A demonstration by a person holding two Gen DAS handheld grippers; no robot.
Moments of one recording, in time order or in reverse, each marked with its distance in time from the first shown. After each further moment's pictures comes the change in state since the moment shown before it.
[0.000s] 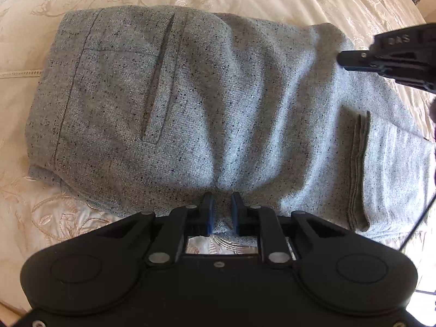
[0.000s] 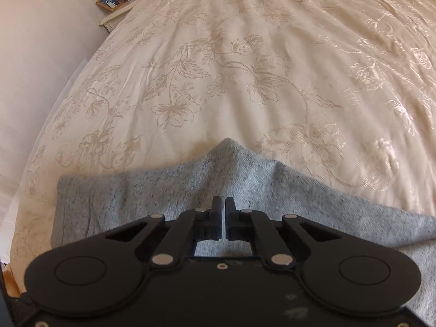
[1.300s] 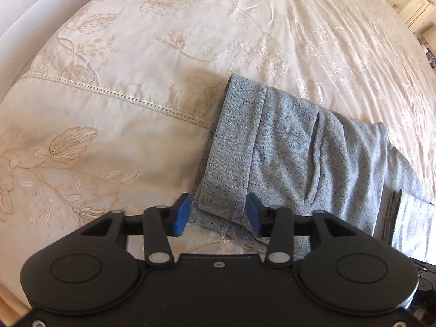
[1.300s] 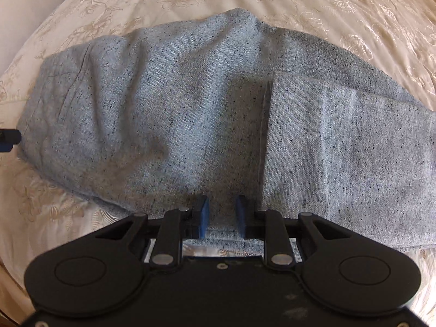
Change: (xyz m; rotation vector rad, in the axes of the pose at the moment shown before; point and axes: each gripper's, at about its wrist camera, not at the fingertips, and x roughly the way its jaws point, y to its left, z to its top) left arm -0.074 0.174 0.031 -0.151 -0.208 0.016; right arm -0.021 0.061 -0.160 -0.061 0.097 -0.207
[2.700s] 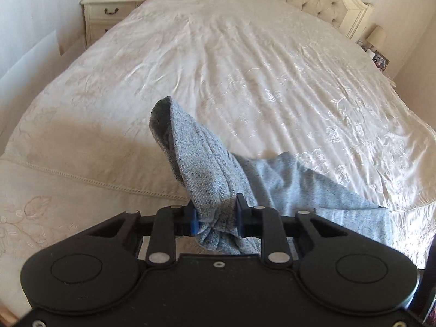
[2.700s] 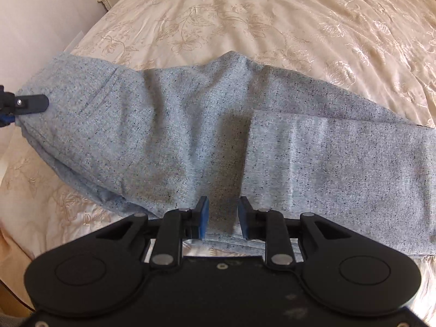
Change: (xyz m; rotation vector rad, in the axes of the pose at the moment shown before) left arm -0.094 -0.143 -0.022 0.181 -0.240 -0.085; right arm -0.056 -0.062 0.008 0.023 -0.093 0.154
